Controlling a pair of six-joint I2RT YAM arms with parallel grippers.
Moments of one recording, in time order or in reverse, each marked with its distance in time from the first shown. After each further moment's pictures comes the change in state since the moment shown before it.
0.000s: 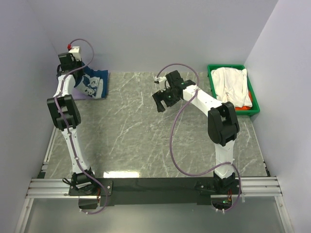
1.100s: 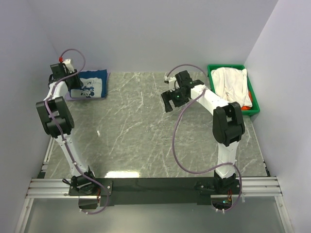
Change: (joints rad) left arm 0.081 -0.253 -0.399 -0.032 0.068 -0.098; right arm -0.094 -0.042 -0.070 -0.024 -0.006 0.019
